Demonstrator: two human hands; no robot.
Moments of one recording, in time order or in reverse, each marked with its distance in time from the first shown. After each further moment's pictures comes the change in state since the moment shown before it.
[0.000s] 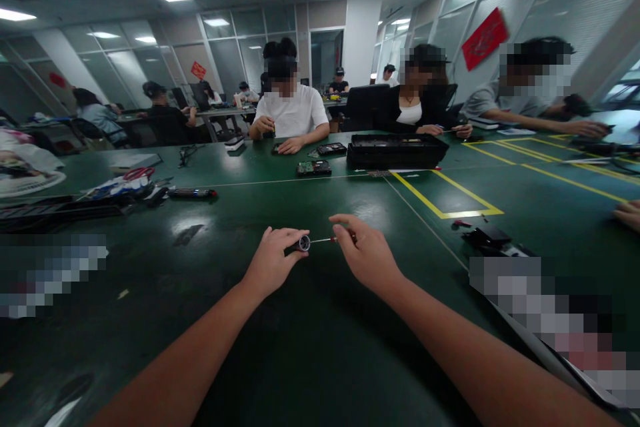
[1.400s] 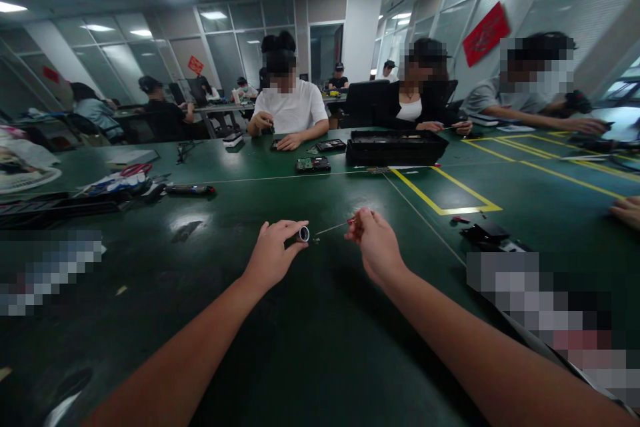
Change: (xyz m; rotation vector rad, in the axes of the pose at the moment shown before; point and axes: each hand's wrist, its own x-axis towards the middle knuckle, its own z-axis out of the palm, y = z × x) left_hand 0.004 0.008 -0.001 0.057 0.025 -0.028; right_hand 0.012 0.025 0.017 0.866 0.310 0.505
